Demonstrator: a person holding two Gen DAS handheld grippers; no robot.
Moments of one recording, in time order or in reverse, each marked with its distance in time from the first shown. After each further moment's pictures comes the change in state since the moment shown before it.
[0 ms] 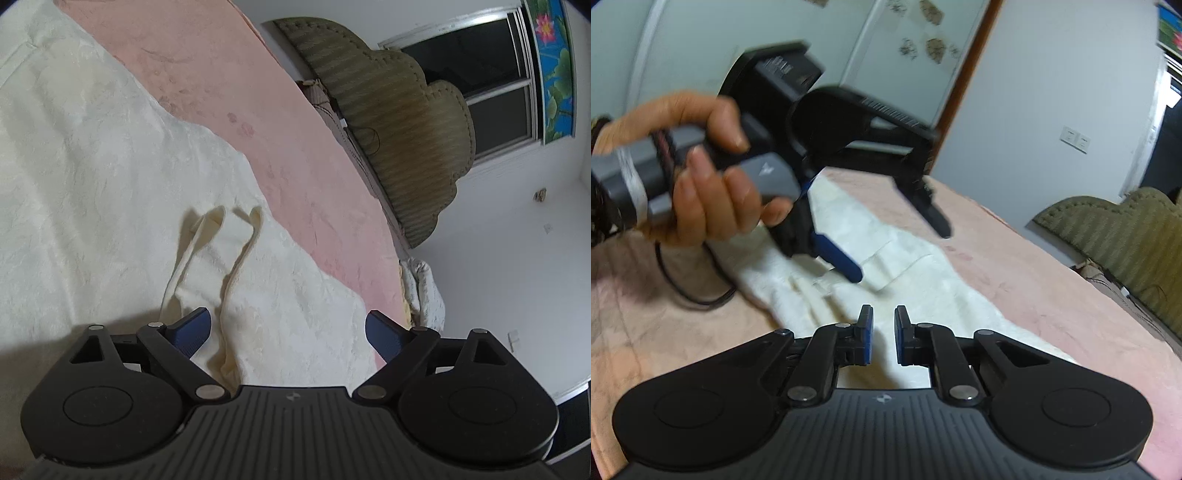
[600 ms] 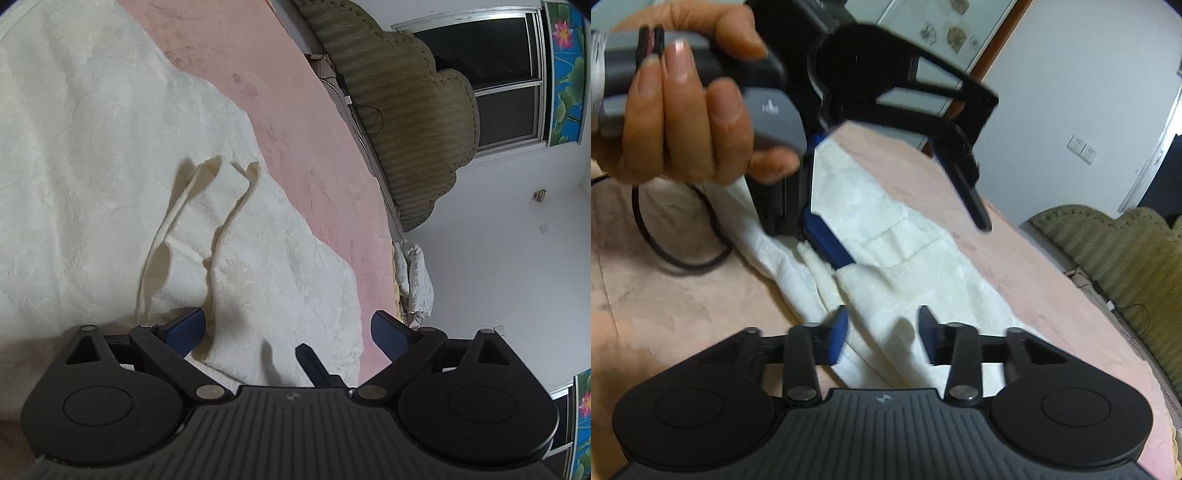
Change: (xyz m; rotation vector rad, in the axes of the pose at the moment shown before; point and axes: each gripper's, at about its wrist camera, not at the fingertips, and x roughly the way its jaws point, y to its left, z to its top) left arm 0.013 0.004 -0.006 -0.084 0.080 -0.031; right arm 0.016 0.010 -0.005 -0.073 0.030 -0.049
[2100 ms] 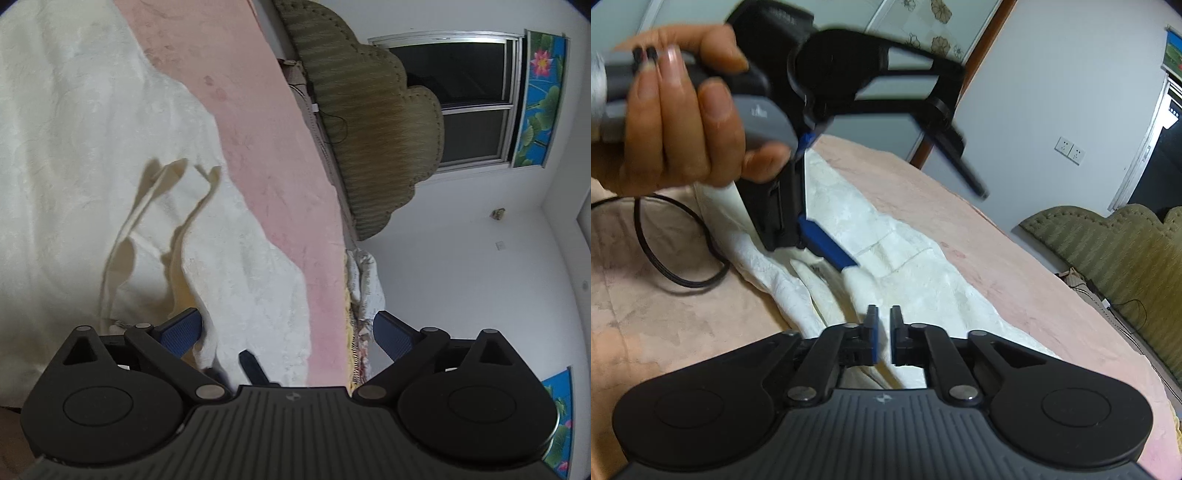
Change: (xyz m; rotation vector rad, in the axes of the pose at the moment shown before) left arm -0.011 0.000 -0.001 -0.056 -0.011 -0.174; right arm -0.007 -0.004 -0.003 0.029 -0.004 -0.041
